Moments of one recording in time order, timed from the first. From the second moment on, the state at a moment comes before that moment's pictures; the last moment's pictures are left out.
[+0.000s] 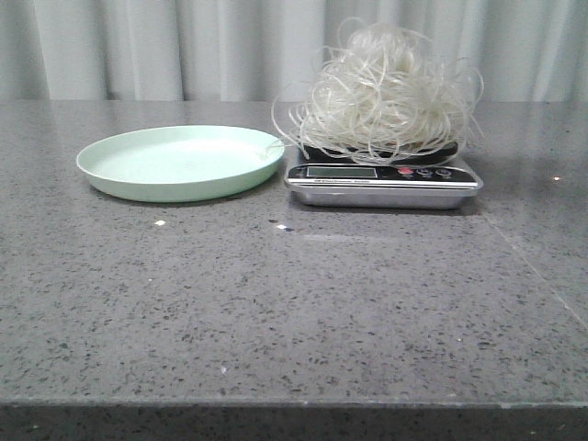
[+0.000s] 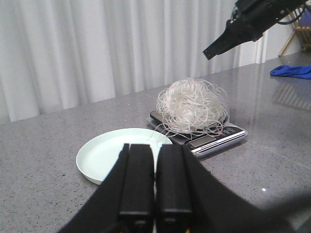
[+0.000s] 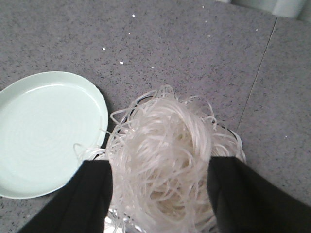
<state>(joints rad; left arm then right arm) -0.56 0.03 -0.43 -0.05 0.47 0.10 0.38 1.45 -1.40 0.12 0.66 -0.03</state>
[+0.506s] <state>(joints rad) -0.56 0.03 -0.43 -0.05 0.47 0.10 0.40 1.80 -1.61 0.10 0.85 -0.05</state>
